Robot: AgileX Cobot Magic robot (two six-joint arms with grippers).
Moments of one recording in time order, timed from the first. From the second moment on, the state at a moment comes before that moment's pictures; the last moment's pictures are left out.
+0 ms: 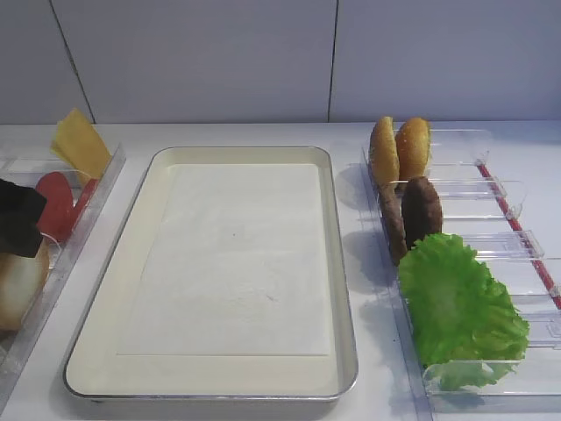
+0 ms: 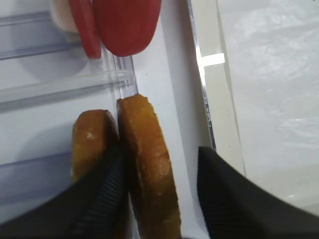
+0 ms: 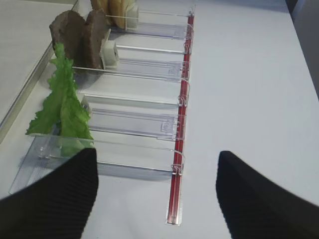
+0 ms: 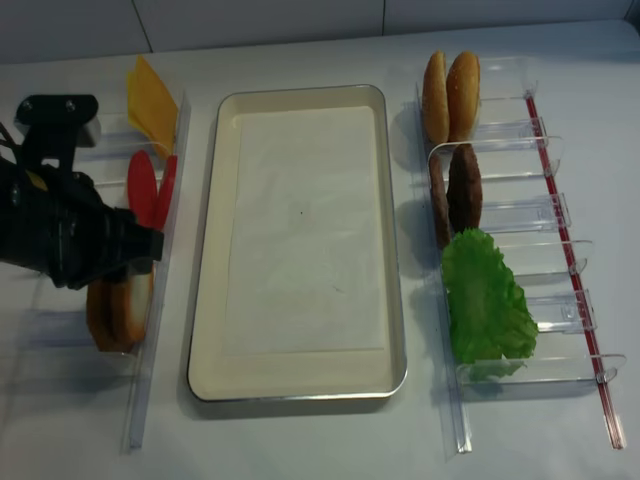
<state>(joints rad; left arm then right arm) -0.08 1.24 -0.84 -0.17 0.87 0.13 0.12 -0.02 -0.47 0.05 1.14 0.00</state>
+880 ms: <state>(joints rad) -0.08 1.24 -0.87 -0.16 0.93 0.12 0.12 -0.02 -0.47 0.05 1.14 0.00</state>
